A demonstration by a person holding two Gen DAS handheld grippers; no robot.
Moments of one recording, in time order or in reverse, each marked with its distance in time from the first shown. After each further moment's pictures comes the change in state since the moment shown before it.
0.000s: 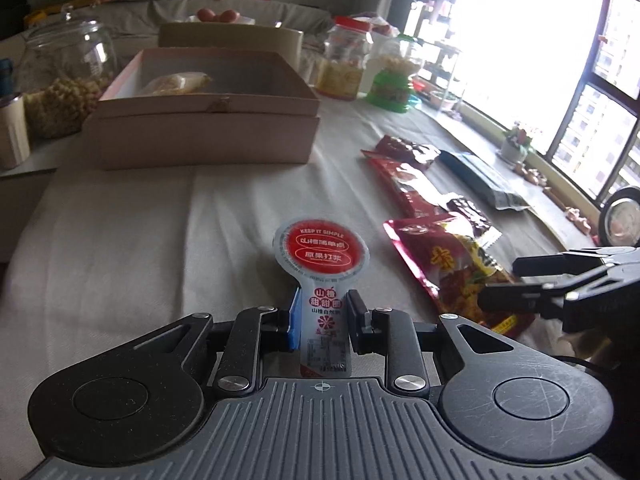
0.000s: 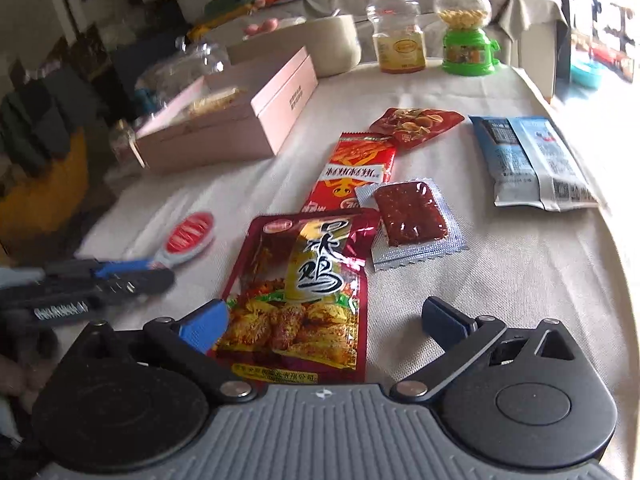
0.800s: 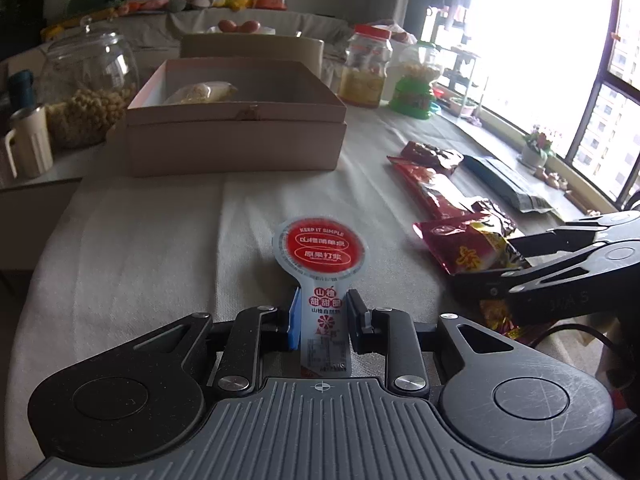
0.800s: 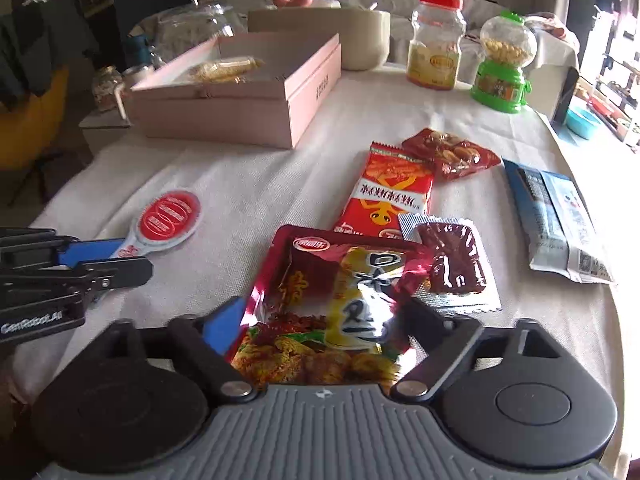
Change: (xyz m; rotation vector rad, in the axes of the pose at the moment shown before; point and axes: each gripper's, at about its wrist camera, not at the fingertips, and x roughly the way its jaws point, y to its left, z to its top) left arm -0.004 0.008 -0.004 0.005 -0.032 0.049; right arm 0.018 0.035 0.026 -0.095 0.018 -0.085
